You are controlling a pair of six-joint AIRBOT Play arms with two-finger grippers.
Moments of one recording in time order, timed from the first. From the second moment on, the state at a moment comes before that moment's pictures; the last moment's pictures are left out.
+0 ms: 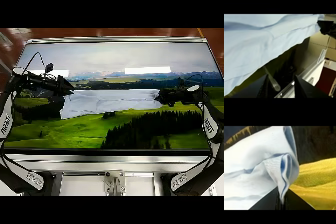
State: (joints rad) left arm 0.14 -1.86 1.63 0.55 -1.43 -1.31; right arm -0.25 -1.87 1.36 -0.74 0.96 1.26
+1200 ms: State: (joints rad) left arm -0.62 -2.12 1.67 -0.07 -0.89 -1.14; right arm -0.25 -1.03 1.36 -0.82 1.36 1.47
